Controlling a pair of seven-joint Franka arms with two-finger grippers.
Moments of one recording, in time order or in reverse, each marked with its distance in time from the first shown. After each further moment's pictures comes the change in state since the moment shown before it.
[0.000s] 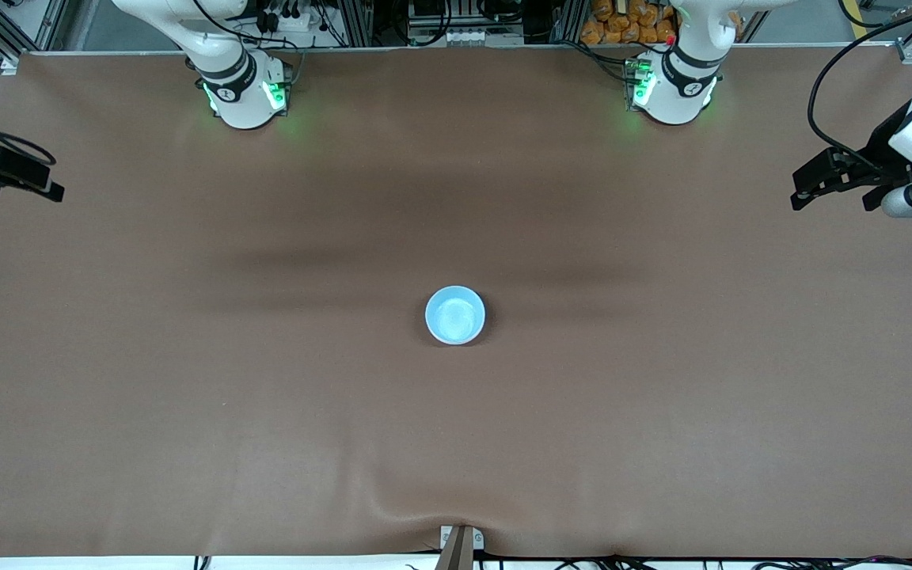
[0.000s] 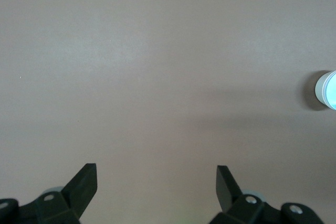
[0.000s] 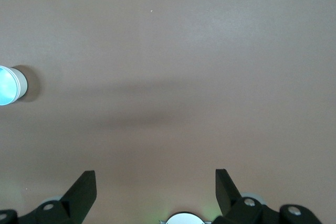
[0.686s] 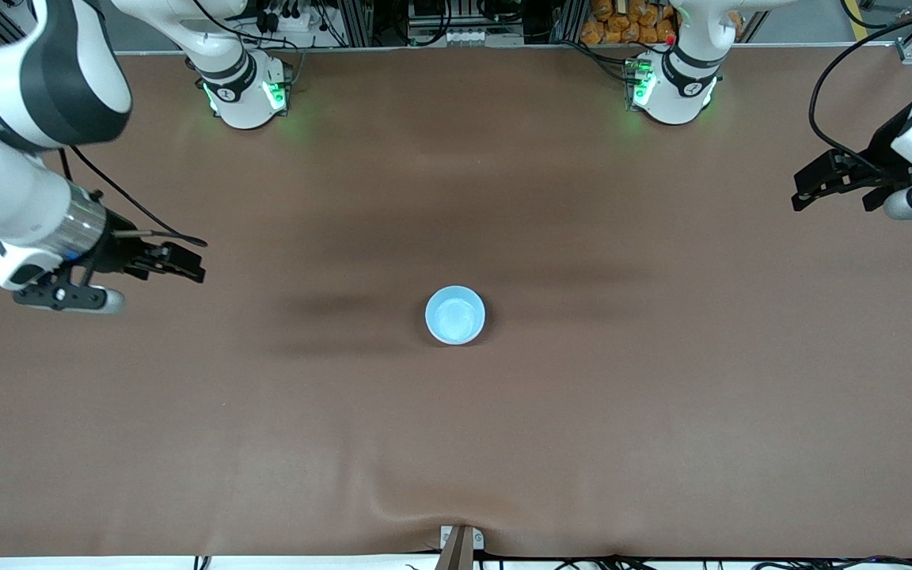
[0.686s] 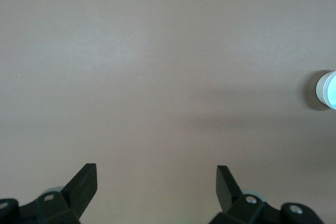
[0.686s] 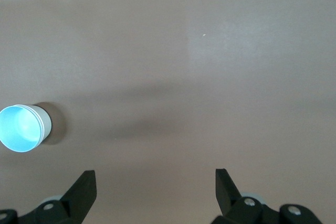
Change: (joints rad) left arm 0.000 0.000 0.002 -0.003 0.000 0.001 0.000; right arm 0.017 0.102 0.201 -0.181 0.007 0.372 0.215
